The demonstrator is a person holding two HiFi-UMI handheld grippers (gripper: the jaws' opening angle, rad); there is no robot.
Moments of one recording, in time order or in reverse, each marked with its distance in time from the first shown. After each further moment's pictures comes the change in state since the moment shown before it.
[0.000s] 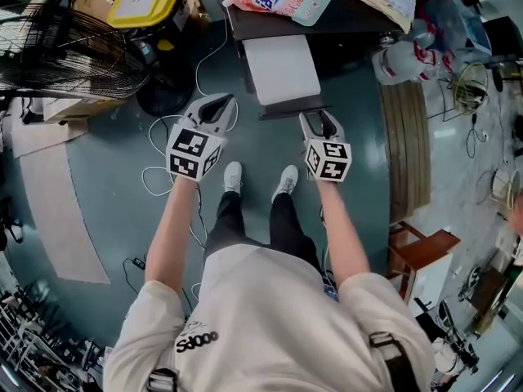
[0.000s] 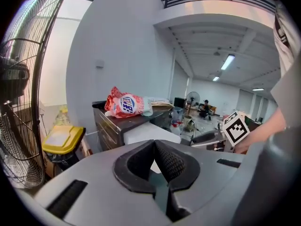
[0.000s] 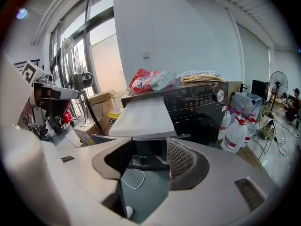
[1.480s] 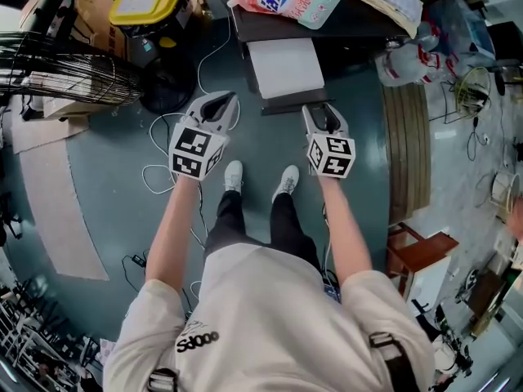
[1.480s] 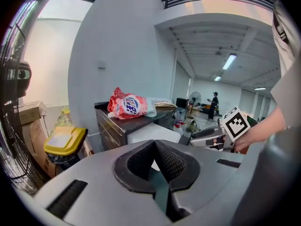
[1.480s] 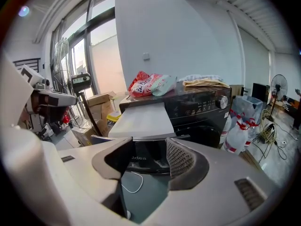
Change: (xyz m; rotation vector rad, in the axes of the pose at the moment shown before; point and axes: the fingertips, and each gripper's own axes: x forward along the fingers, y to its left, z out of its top) left arm 0.008 0.016 0.001 0.004 -0.011 0.025; right arm 0.018 -0.001 0.028 -0.016 -0.021 -0.009
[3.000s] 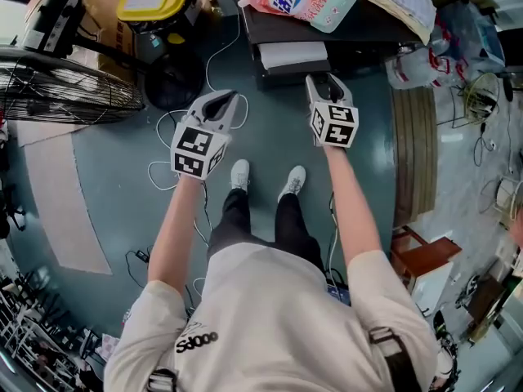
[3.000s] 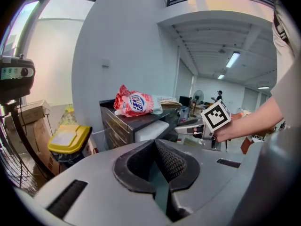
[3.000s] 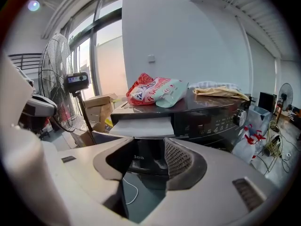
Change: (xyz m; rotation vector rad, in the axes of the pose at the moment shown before) left arm 0.001 0.024 -0.008 -0.009 0.026 0.032; right arm 0.077 0.000 0.055 -0.072 -0.056 0.025
